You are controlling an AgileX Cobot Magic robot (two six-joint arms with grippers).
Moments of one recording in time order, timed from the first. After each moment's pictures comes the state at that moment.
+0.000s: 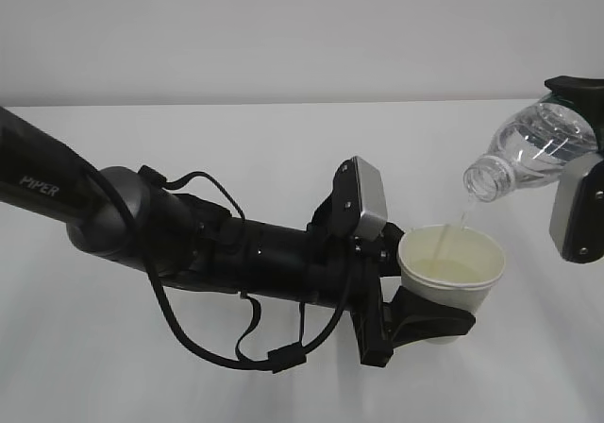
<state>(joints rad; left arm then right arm) -0.75 2.21 -1.13 1.09 -1.03 -0.60 -0.01 1.39 -0.43 -0.41 -0.79 -1.42</state>
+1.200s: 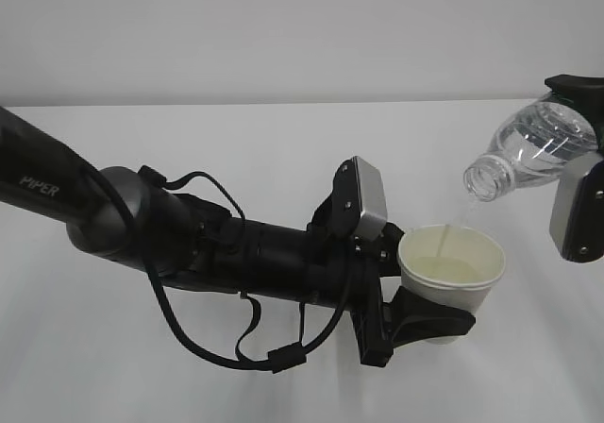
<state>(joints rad) -0.75 2.21 -1.13 1.09 -1.03 -0.60 -0.01 1.39 -0.43 -0.41 -0.80 -1.42</state>
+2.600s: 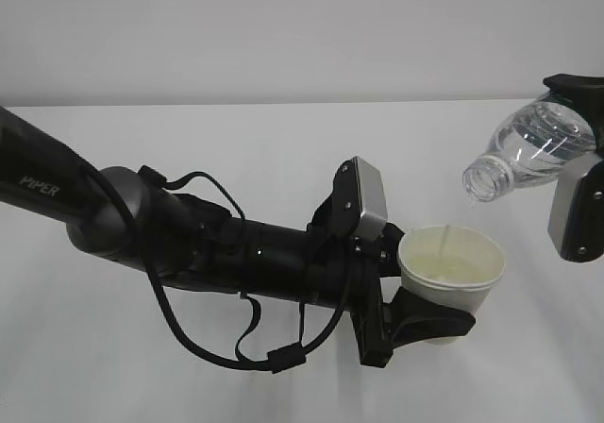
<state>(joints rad) -0.75 2.21 -1.13 1.10 -1.03 -0.60 -0.01 1.39 -0.43 -0.41 -0.81 -1.43</state>
